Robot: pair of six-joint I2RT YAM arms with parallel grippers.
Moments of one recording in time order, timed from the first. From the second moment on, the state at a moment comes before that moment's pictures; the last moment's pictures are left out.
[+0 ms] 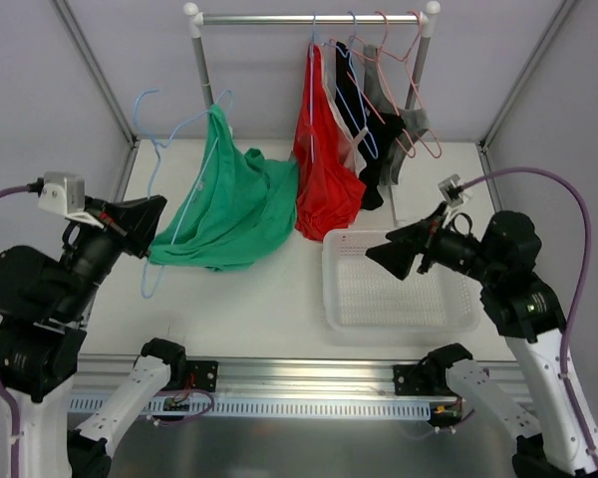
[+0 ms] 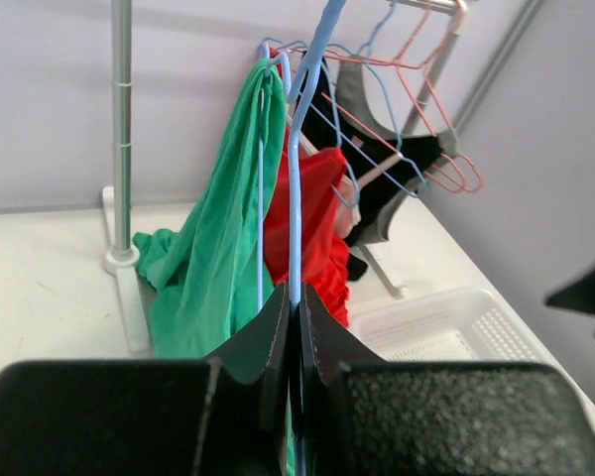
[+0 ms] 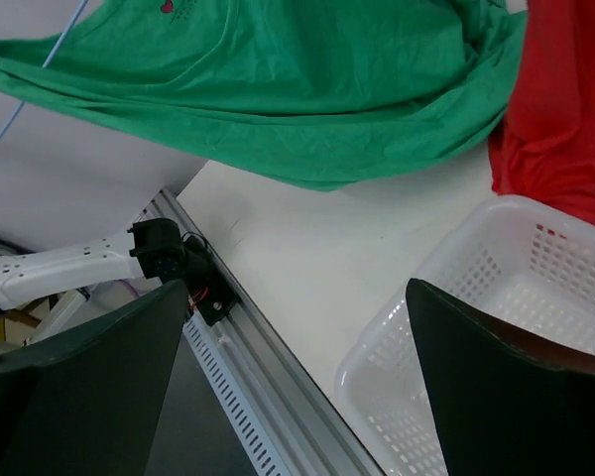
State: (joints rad) left arm -0.27 0.67 1.43 -0.67 0.11 -0.29; right arm 0.30 0.66 1.06 -0.61 -0.64 0.40
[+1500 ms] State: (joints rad) left arm -0.27 0.49 1.44 -0.99 0.66 -0.43; right arm 0.74 1.33 1.45 -0.25 0.04 0.24
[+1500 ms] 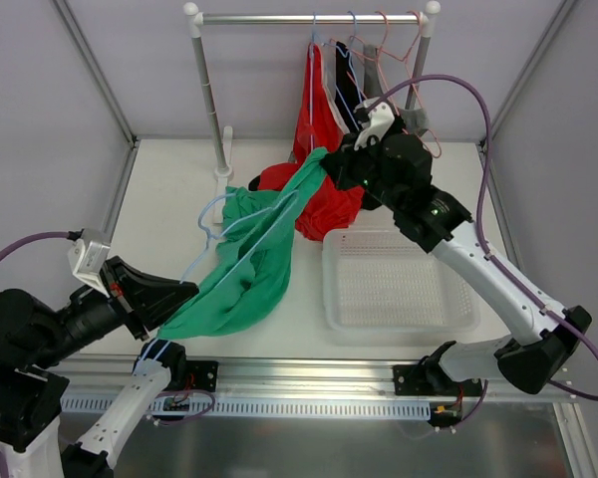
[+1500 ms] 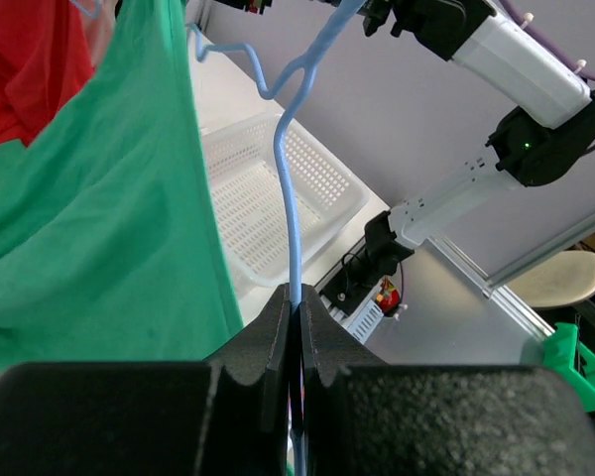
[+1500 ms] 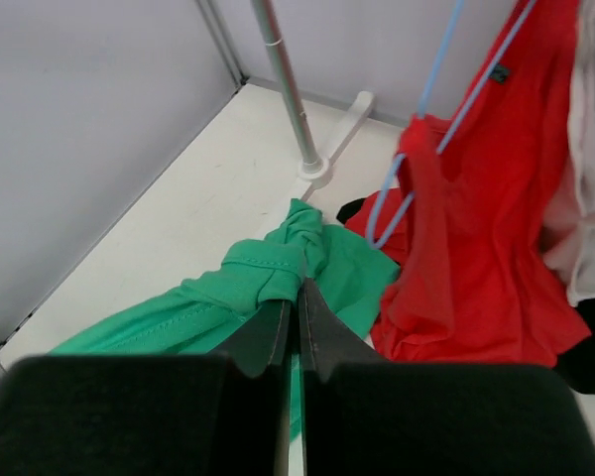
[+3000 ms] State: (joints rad) left arm -0.25 0.81 1.14 0.48 0.19 -0.33; right arm 1.03 1.12 0.86 -0.28 -0.16 0.33
